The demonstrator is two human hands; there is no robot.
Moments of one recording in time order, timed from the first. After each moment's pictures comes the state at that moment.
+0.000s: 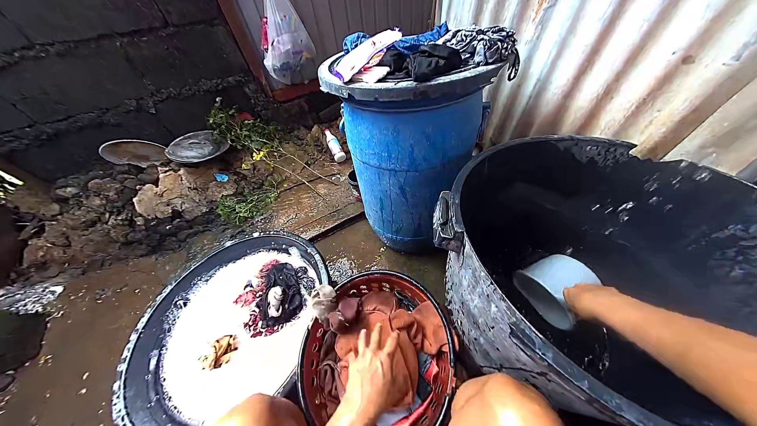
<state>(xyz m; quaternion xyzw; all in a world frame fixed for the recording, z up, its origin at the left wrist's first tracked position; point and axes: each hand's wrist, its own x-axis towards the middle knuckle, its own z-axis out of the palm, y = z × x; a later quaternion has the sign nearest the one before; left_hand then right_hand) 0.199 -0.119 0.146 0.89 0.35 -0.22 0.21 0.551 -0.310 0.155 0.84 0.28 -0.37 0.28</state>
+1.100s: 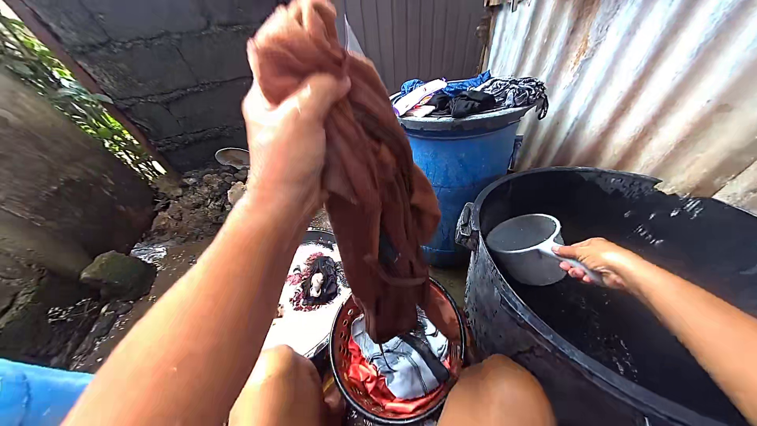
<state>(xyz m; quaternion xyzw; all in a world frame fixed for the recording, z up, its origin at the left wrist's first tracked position) 0.203 -0.079 0.477 0.66 0.14 0.58 0.46 0.536 -0.273 0.266 0.84 0.09 -0.36 -0.39</state>
